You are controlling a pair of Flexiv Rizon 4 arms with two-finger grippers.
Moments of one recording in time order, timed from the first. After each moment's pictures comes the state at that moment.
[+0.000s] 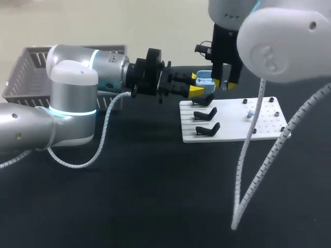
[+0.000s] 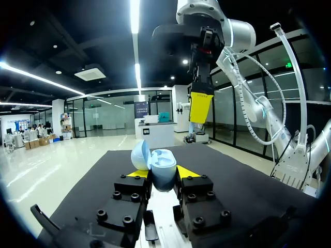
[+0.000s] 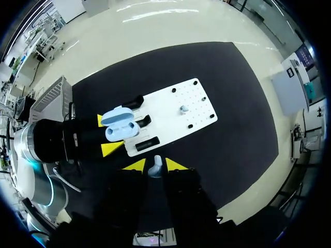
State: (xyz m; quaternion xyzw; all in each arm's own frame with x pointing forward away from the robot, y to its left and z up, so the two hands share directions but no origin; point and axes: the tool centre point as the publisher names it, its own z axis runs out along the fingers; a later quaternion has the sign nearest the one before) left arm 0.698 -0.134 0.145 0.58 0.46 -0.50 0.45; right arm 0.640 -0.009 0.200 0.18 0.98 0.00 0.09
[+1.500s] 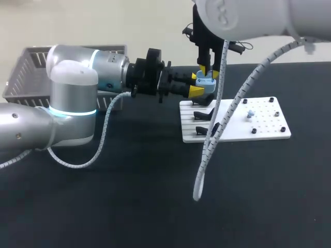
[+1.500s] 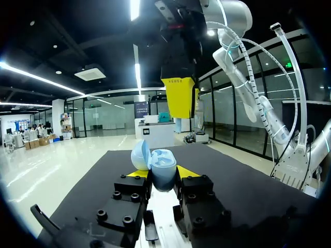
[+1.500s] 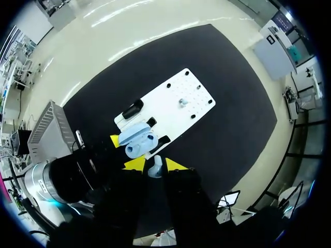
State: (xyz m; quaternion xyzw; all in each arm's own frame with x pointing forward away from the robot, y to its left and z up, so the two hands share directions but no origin) left arm 0.698 -0.134 0.145 0.58 0.46 -0.50 0.45; right arm 0.671 0.018 0.207 0.31 0.95 -0.01 0.05
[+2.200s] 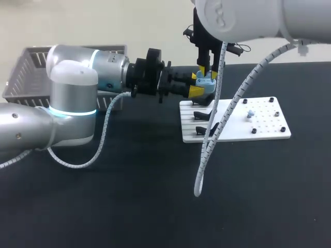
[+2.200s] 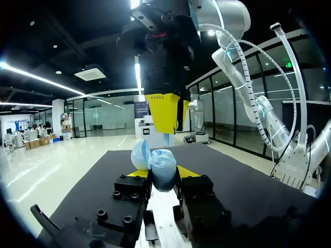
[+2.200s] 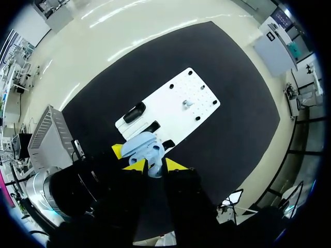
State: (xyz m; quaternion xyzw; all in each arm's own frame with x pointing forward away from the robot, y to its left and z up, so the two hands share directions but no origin) left arm 0.698 -0.134 0.145 0.58 0.46 -0.50 0.45; right arm 0.686 0.017 0.194 0.32 0.95 -0.01 0.04
